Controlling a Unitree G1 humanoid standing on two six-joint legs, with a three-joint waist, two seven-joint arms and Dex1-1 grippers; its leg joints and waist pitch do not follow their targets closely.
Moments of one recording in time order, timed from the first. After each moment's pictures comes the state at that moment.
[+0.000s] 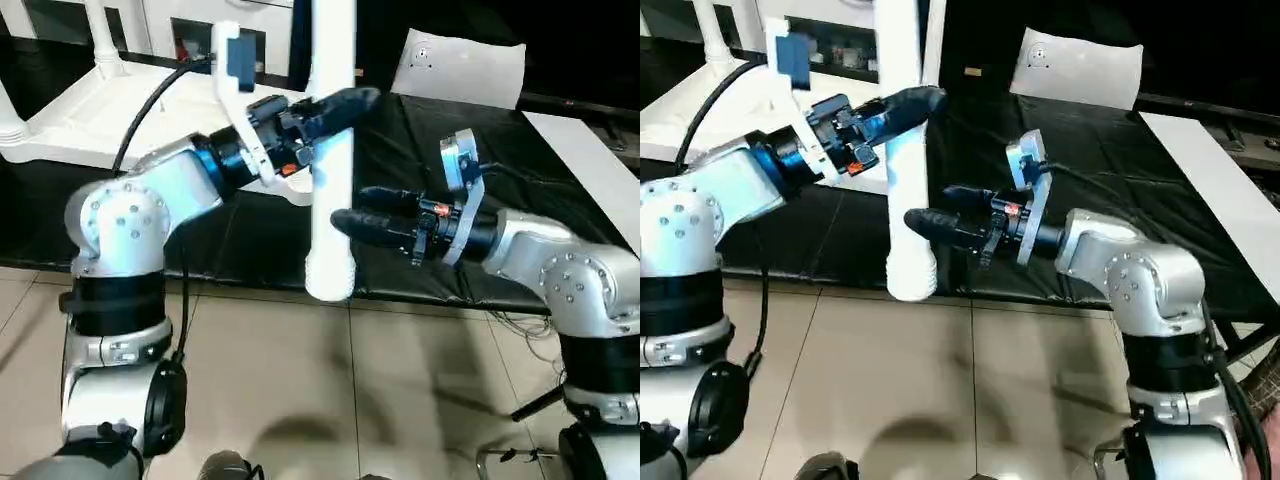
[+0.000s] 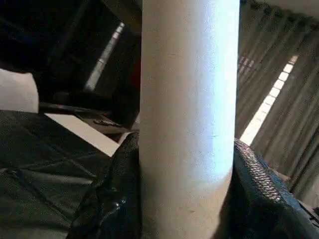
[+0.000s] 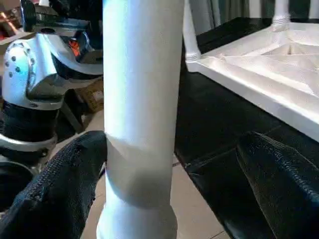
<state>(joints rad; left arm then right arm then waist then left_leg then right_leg) -0.82 0.22 0.20 -0.02 -0.88 1.00 -0.54 -0.59 -0.38 -0.01 -0.05 0.71 0.90 0.87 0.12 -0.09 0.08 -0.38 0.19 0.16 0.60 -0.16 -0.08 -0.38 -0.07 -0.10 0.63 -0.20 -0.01</state>
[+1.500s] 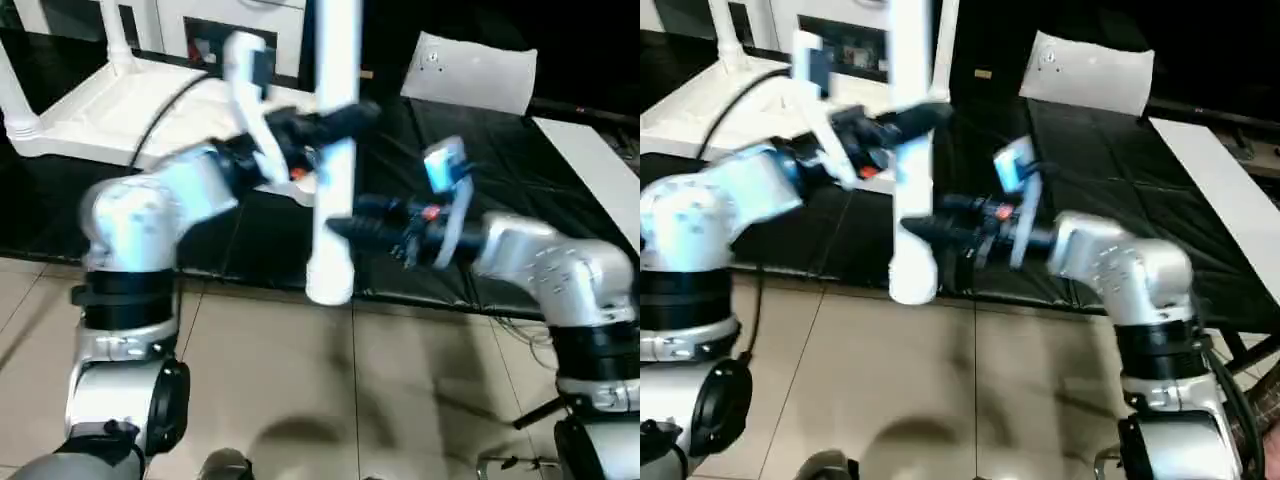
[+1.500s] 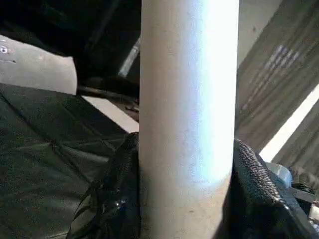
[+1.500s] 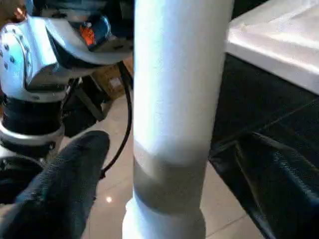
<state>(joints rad) -0.84 0.22 0.12 0.02 -0.83 0.99 -0.41 -0.61 -0.38 0.05 0.04 0.72 0.93 0.90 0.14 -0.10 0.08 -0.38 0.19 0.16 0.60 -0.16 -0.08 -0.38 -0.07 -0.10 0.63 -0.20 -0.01</state>
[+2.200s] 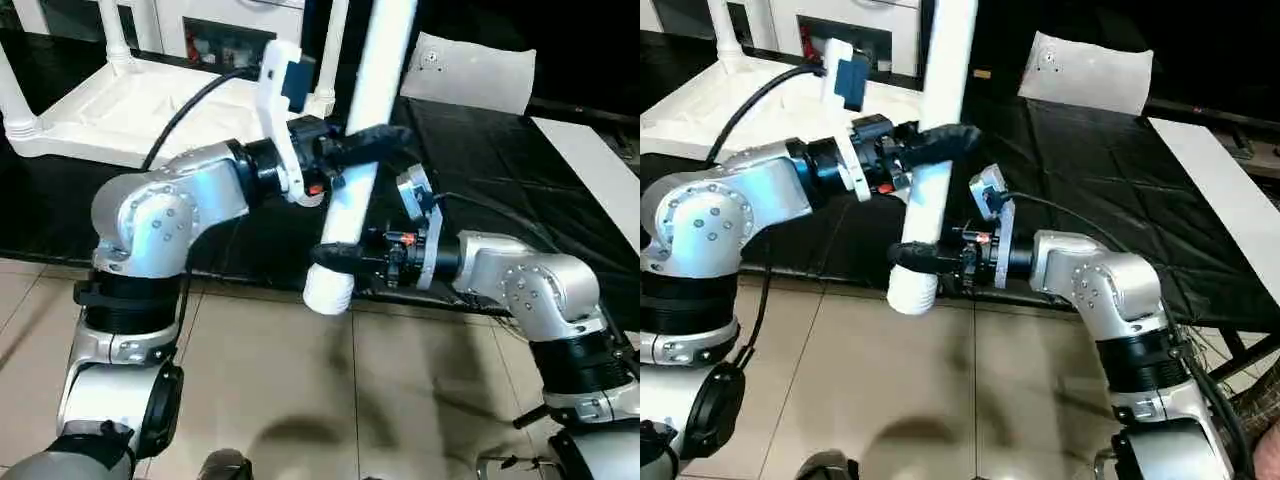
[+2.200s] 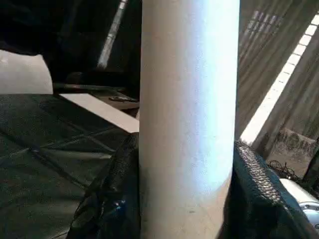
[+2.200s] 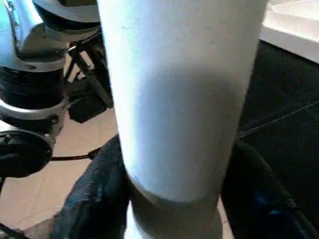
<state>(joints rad) -0.84 0.25 0.02 -0.04 -0.80 0.97 -0.52 -0.58 -0.34 0.12 0.06 0.67 0.86 0.97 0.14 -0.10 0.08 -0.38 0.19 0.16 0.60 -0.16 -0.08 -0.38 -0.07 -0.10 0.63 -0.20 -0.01</state>
